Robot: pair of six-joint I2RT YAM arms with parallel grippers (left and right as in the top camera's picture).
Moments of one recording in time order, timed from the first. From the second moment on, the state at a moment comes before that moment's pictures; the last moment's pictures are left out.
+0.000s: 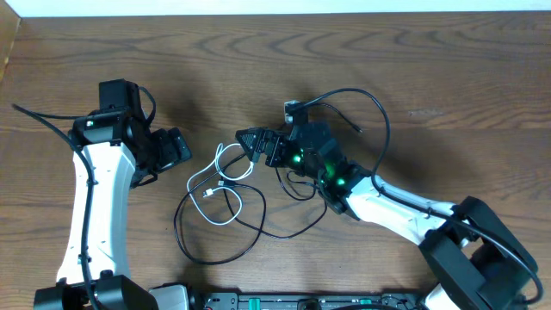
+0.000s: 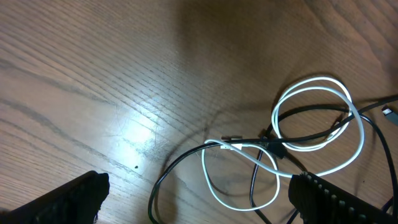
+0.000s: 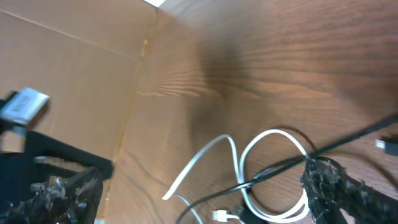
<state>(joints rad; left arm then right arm) 0.16 1.45 1.23 -1.17 0.02 -0.33 0.75 1.74 0.87 0.50 -0.23 0.97</state>
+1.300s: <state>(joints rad) 0.16 1.45 1.23 -1.17 0.02 -0.33 0.80 1.99 1.02 0.63 -0.34 1.07</state>
